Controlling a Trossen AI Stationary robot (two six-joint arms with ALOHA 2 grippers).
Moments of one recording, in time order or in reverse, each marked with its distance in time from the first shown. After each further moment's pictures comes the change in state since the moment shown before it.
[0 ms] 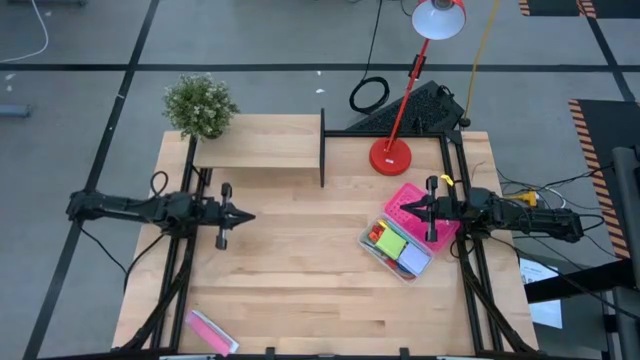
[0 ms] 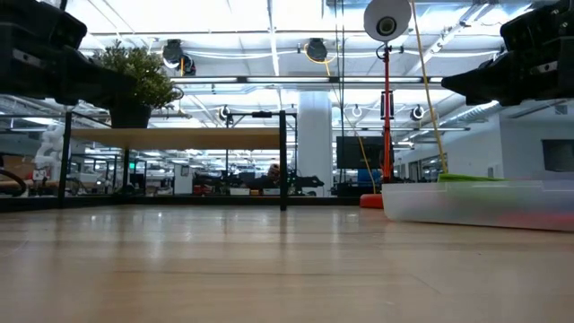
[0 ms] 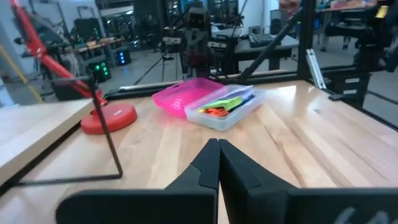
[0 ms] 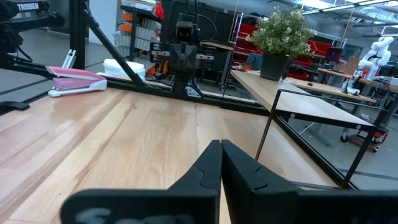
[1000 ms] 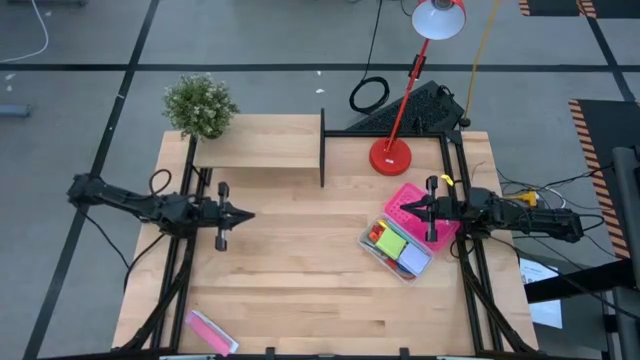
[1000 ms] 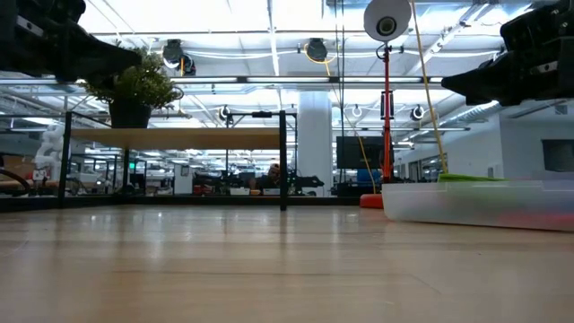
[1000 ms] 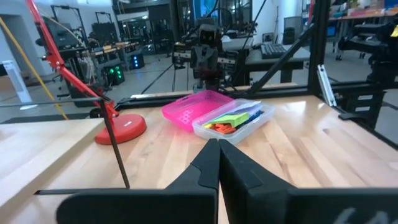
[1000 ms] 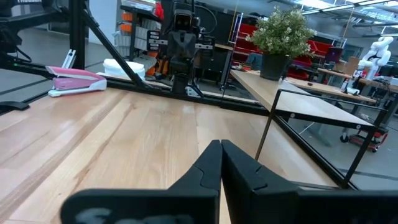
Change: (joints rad) left arm -0.169 0.118 0.092 0.047 -0.230 -0.028; right arm 0.000 0.000 0.000 -0.001 0.000 0.000
